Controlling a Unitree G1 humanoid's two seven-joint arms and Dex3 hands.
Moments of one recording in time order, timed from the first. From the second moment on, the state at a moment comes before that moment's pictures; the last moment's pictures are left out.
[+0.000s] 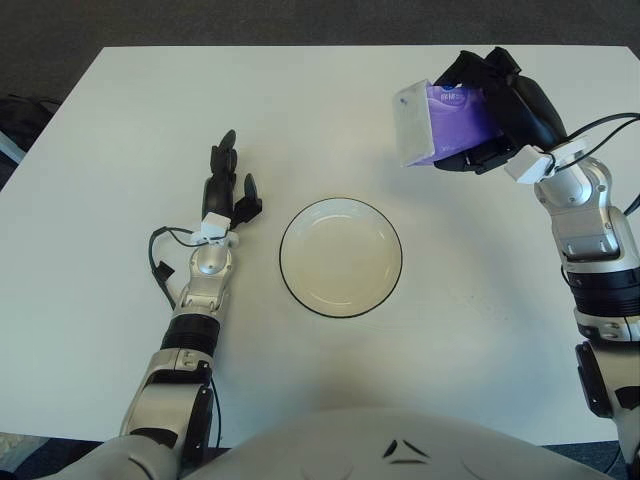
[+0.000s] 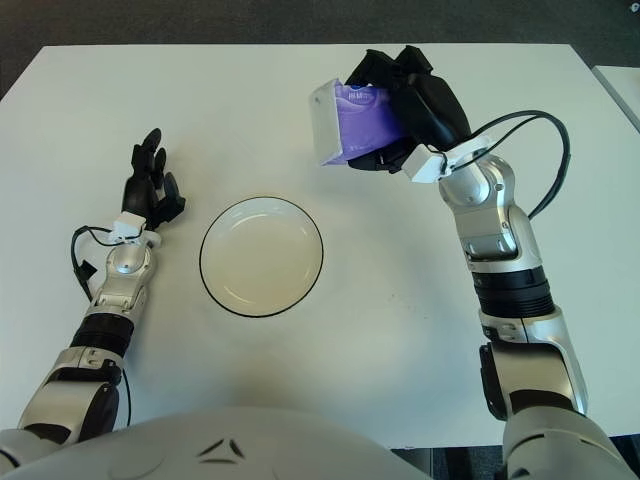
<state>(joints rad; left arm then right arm) -0.26 0.16 0.05 0.51 0.08 -0.51 0.16 -0.51 -0.54 0.07 -0.08 -0.37 -0.25 0.16</state>
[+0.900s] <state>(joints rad) -0.26 0.16 0.04 0.50 0.09 -0.51 0.16 -0.45 -0.44 0.23 -0.17 -0.30 -0.40 0.31</state>
